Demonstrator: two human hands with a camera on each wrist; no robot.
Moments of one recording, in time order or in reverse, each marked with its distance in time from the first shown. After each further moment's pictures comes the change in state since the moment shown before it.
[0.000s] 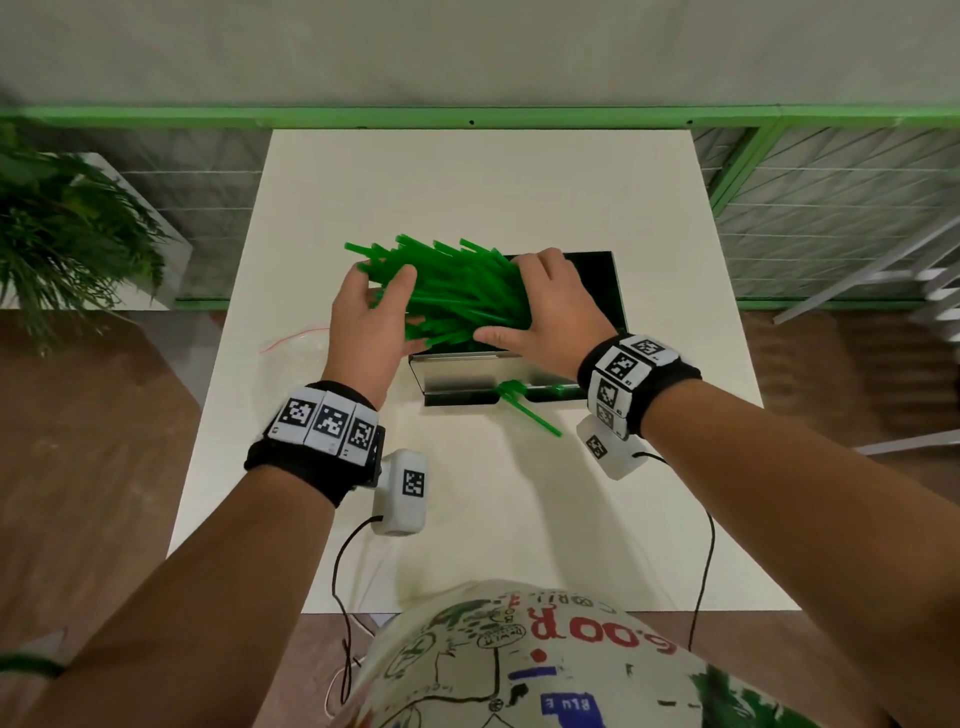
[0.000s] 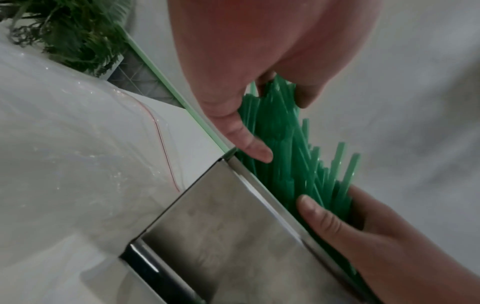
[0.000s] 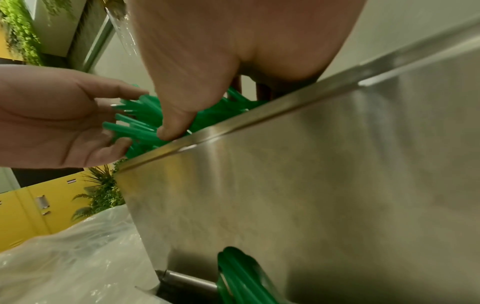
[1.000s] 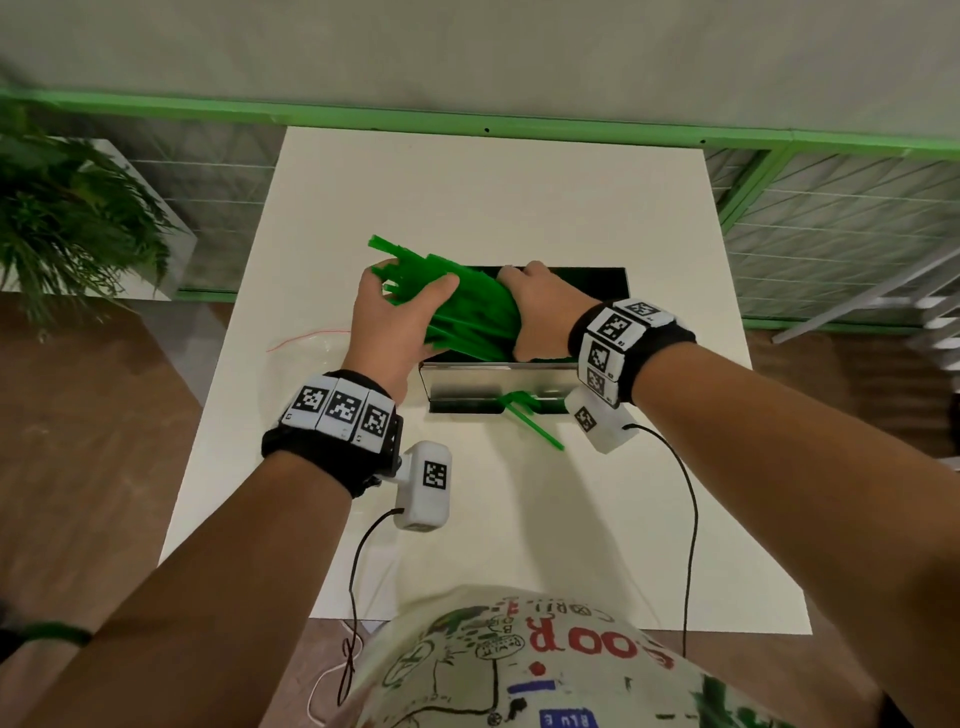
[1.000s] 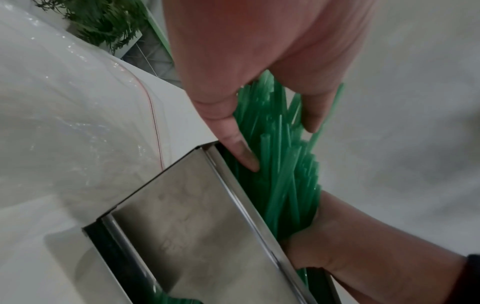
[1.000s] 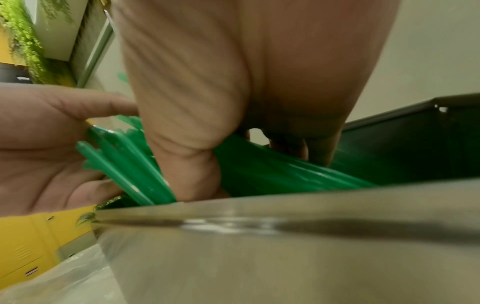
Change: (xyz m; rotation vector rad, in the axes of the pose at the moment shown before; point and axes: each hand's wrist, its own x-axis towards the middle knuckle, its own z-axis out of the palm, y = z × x) left_hand 0.011 0.001 0.007 -0.167 -0.042 -0.149; right_hand 0.044 -0.020 -0.011 -0.210 -0.446 0.082
